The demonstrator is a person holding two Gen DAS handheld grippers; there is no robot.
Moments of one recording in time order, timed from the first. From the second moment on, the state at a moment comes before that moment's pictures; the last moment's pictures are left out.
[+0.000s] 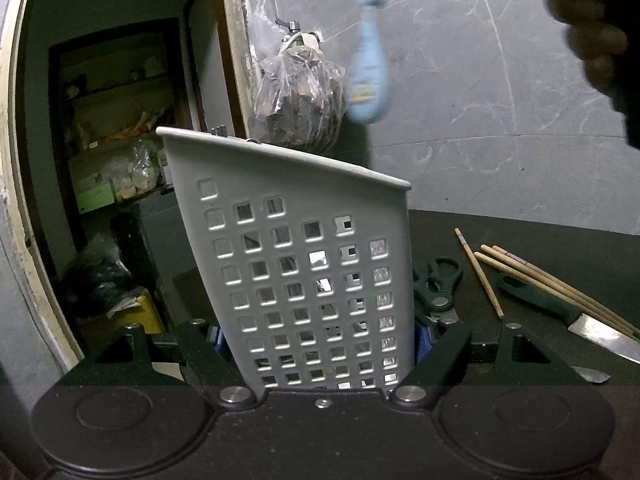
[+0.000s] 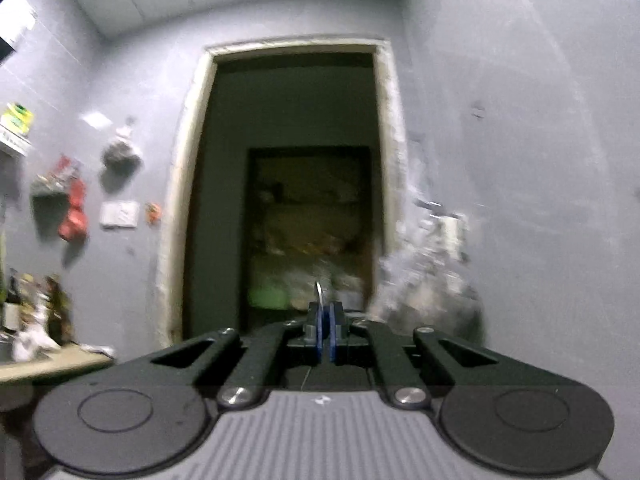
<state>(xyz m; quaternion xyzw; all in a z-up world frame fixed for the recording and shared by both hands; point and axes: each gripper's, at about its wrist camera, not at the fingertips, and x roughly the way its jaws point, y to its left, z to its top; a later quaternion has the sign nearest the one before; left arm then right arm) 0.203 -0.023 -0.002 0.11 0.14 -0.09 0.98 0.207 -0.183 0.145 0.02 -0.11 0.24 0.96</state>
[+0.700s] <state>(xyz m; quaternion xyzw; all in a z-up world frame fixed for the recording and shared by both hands) 0.204 -0.027 0.001 0.11 0.15 -0.08 0.98 0.229 -0.110 0.078 -0.07 0.00 0.30 0.95</state>
